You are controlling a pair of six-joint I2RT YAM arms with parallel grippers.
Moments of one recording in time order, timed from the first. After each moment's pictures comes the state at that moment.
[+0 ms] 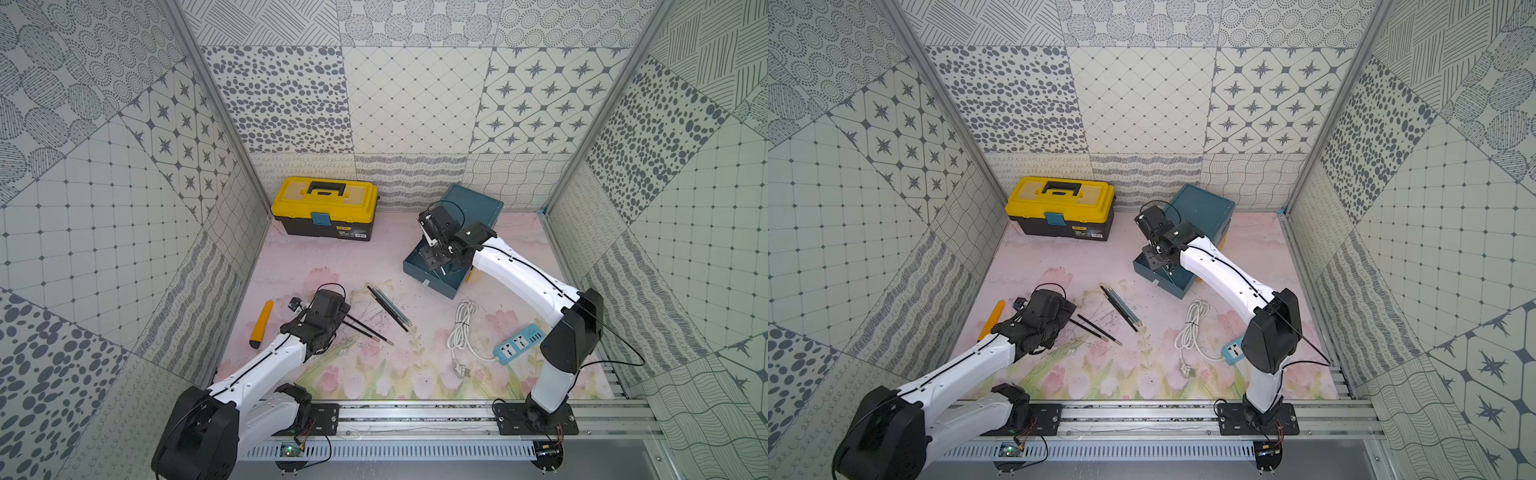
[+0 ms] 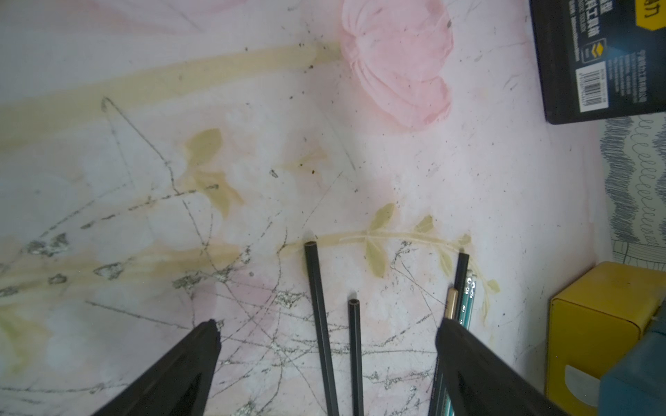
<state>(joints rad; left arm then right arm) -0.34 1.07 0.49 -0.37 -0.25 -1.32 0.69 1.79 1.75 -0.99 0.32 0.15</state>
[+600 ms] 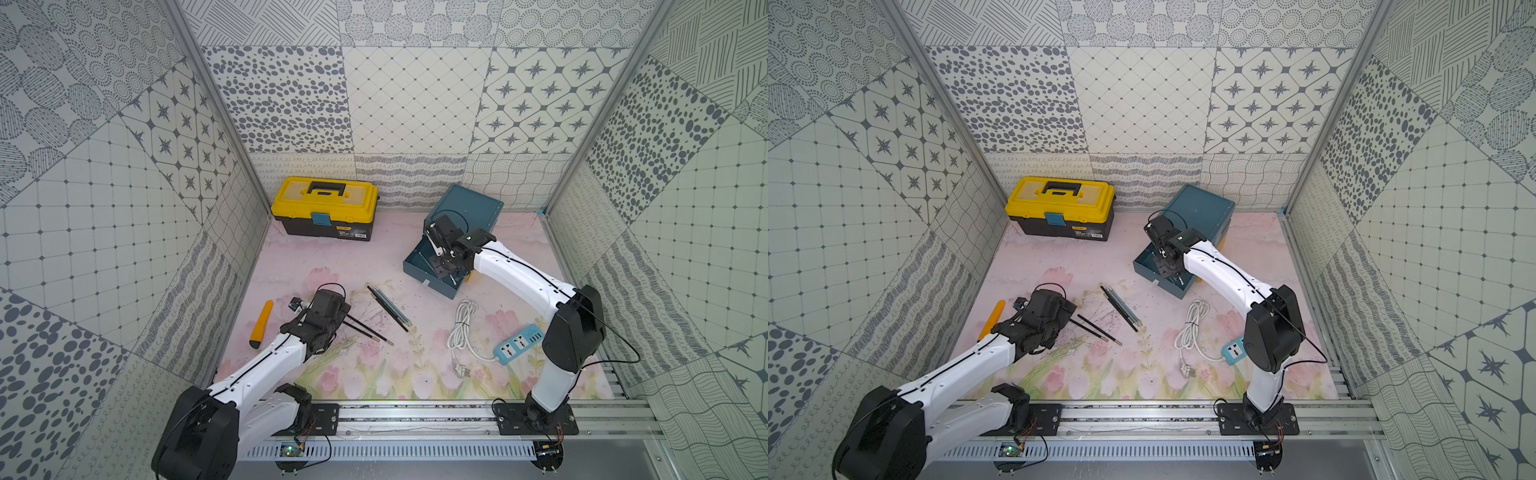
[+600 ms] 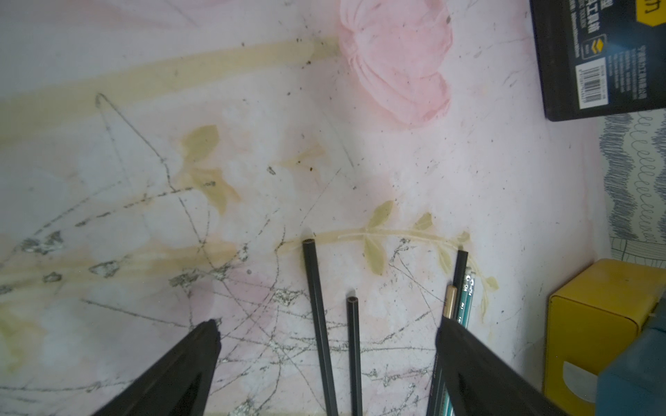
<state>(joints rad) -0.34 1.07 0.49 -0.37 -0.24 -1.31 0.65 1.79 1.62 -0.98 0.32 0.12</state>
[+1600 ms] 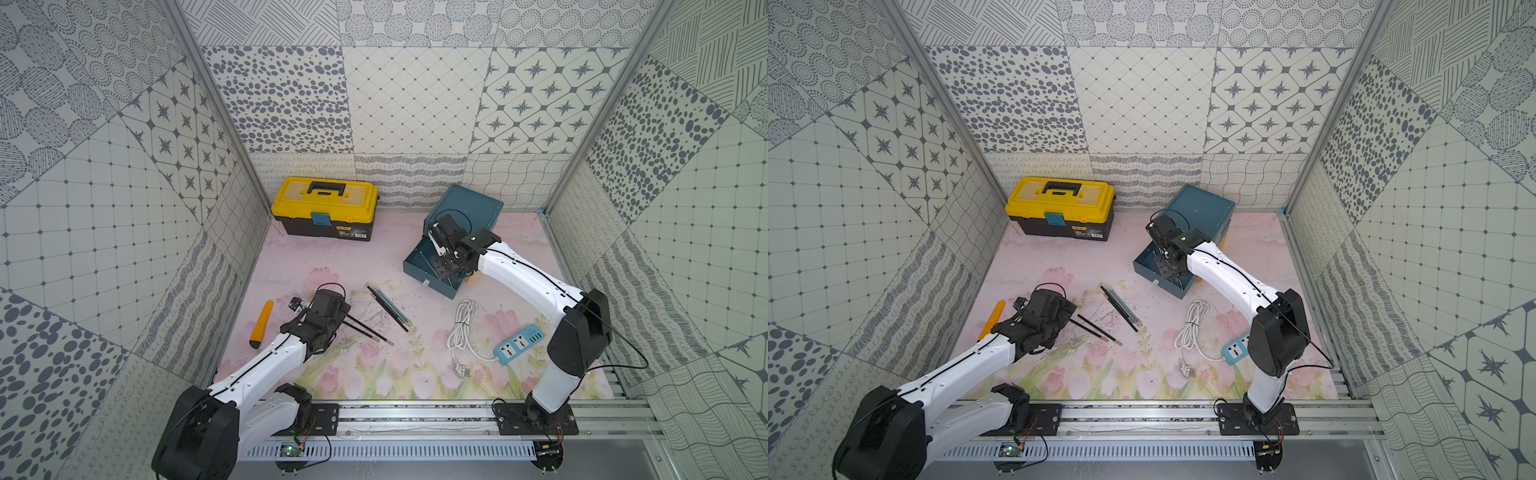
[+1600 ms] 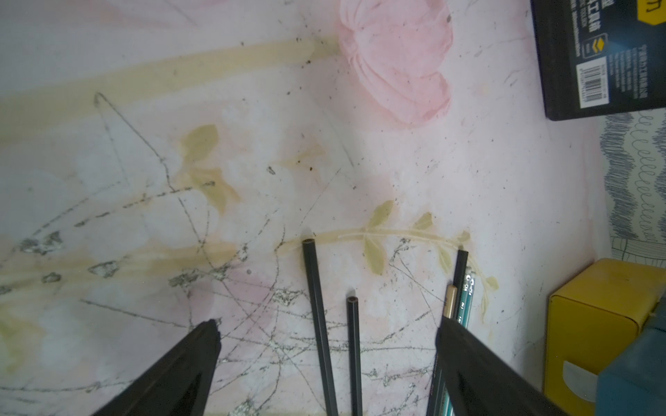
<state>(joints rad) -0.33 1.07 0.49 -0.37 -0.24 -1.31 0.66 1.73 1.63 -0.99 0.29 0.15</state>
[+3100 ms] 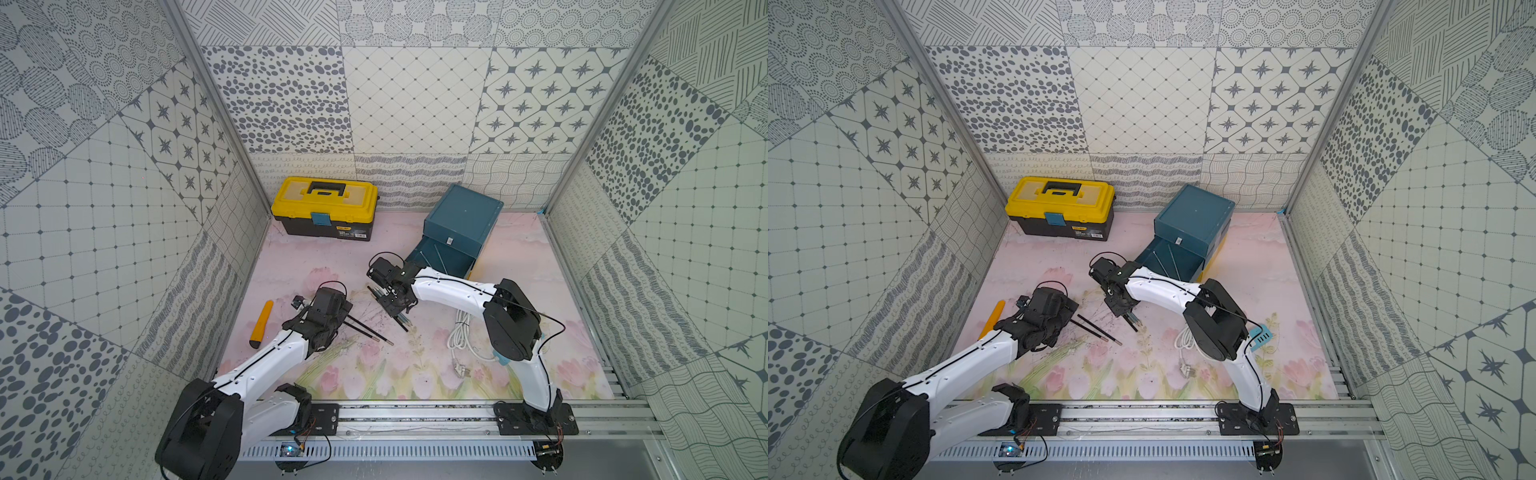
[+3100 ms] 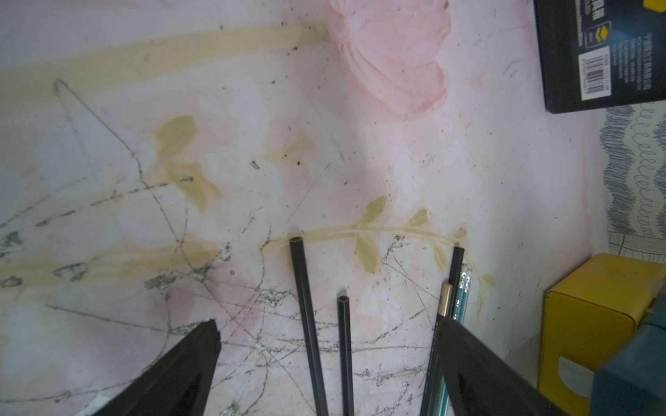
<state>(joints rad) -0.33 1.11 0.50 -0.34 -0.21 -1.31 0.94 2.12 1.71 -0.87 0.19 0.21</state>
